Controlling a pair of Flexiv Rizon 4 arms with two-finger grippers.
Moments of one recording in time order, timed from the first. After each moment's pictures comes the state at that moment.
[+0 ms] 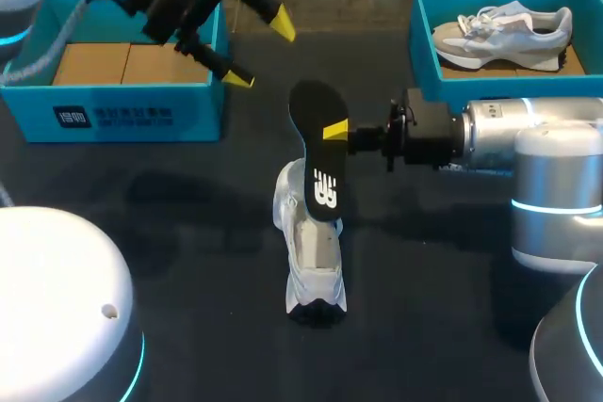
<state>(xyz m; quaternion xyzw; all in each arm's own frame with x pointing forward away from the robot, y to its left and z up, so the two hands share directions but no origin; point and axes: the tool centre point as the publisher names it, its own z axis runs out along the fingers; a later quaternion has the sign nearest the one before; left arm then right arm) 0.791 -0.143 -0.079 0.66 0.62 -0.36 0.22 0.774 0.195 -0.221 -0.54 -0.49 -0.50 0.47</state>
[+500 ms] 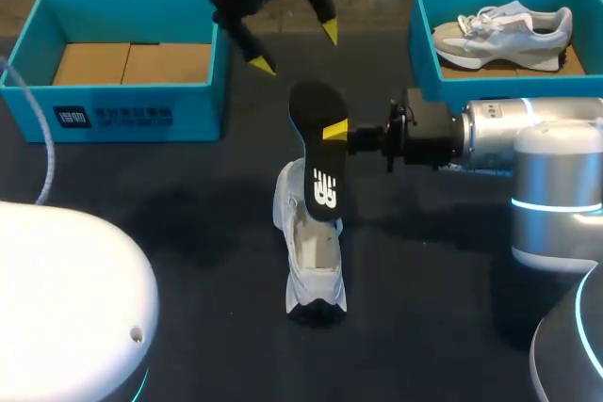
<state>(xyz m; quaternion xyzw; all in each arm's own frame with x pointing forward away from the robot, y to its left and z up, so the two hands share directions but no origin) 0.805 -0.181 -0.090 0.68 0.69 -0.22 0.12 0.774 0.196 -0.221 -0.54 -0.49 -0.50 0.47</state>
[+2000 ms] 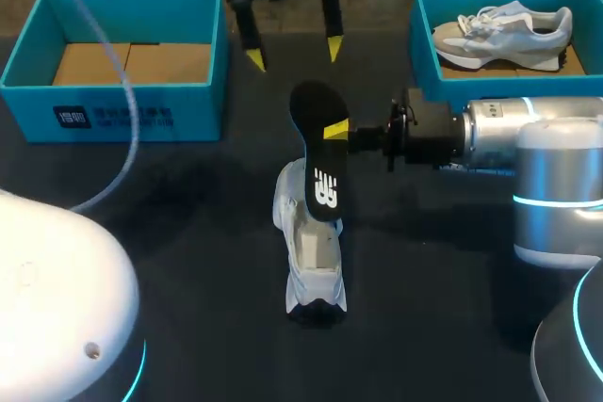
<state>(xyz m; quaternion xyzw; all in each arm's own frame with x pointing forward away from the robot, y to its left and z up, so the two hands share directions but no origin) 0.804 -0.170 -0.102 0.71 0.68 -0.17 -0.01 0.774 0.195 -0.221 -0.54 -0.49 -0.50 0.47</state>
